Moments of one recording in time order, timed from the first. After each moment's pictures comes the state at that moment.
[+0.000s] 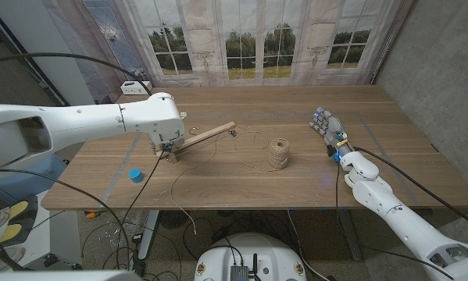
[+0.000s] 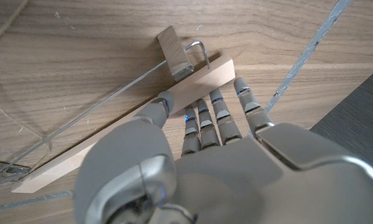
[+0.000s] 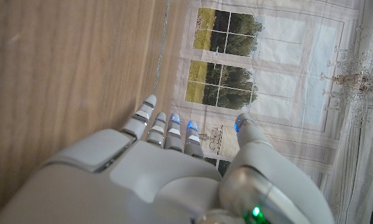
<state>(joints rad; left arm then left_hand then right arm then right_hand) -0.14 0.88 1.56 -1.86 -0.82 1.40 0.51 0.71 0.21 0.68 -0.09 0.18 0.25 0.05 0.21 0.18 0.31 0.01 0.29 0.20 0.36 -0.01 0.35 0.24 0.23 0.17 0.49 0.20 -0.90 -0.50 -0.32 -1.24 0.73 0.34 0.07 0.31 0.15 0.41 -0.10 0.19 0.13 0.02 0.19 0.18 0.14 0.12 0.21 0.19 0.08 0.10 0.21 0.19 0.22 0.07 0.19 0.17</state>
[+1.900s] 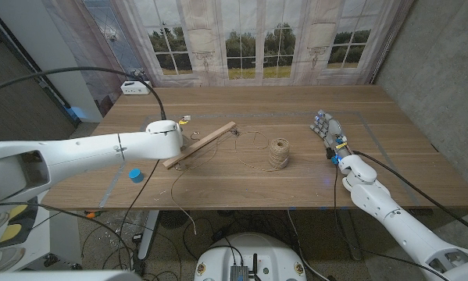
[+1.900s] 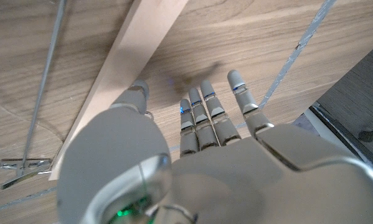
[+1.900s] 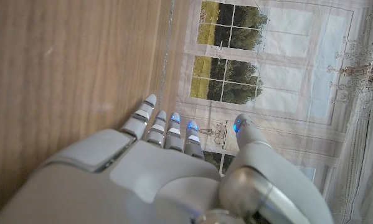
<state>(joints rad) 0.10 0.93 1.40 -1.99 0.00 1.35 0.03 0.78 -0.02 0.46 -0.02 0.17 0.42 0.00 0.18 0.20 0.44 -0.04 0.33 0.36 0.47 -0.05 0.36 0.30 0.23 0.14 0.81 0.18 -0.93 -0.49 -0.31 -1.25 0.74 0.34 0.04 0.30 0.15 0.42 -0.10 0.19 0.13 0.02 0.19 0.18 0.16 0.12 0.21 0.19 0.09 0.10 0.21 0.19 0.23 0.07 0.19 0.17</state>
